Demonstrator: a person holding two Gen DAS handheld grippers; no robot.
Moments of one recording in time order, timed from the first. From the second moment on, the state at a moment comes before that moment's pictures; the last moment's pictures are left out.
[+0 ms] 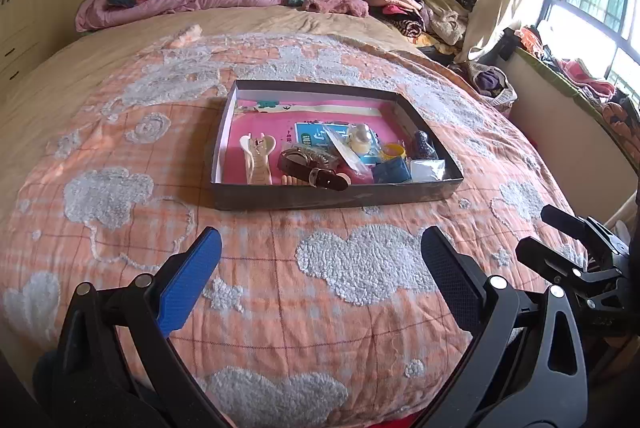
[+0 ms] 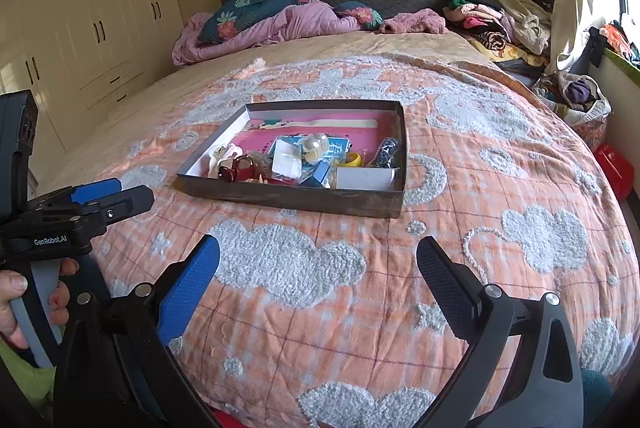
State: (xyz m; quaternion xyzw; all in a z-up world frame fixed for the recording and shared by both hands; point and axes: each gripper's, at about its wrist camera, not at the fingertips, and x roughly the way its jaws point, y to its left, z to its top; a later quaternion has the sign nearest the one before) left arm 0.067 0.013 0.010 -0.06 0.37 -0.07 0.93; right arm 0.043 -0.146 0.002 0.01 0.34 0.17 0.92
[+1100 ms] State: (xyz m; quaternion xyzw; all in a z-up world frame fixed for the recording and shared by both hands) left arm 0.058 0.016 0.013 -0.06 0.37 -0.06 0.93; right arm 0.037 -0.144 0.007 0.01 0.34 0.17 0.93
